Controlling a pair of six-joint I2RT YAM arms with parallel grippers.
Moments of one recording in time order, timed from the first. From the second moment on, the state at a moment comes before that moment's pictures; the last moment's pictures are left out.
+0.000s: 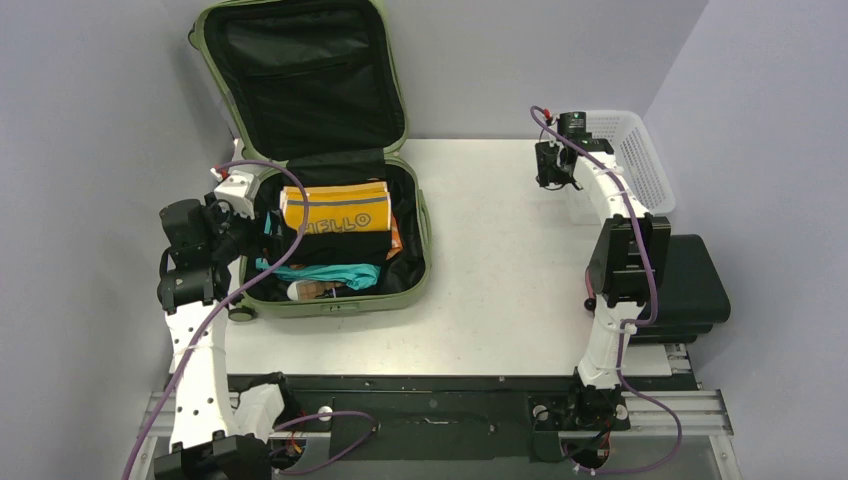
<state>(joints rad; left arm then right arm) 0.26 0.92 1.01 -0.55 0.53 0.18 0.05 2.04 1.82 -0.68 0.14 -0.12</state>
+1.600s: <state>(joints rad) 0.39 0.92 0.99 -0.56 0.69 0.16 0.36 1.82 1.46 -0.67 -0.03 -0.02</state>
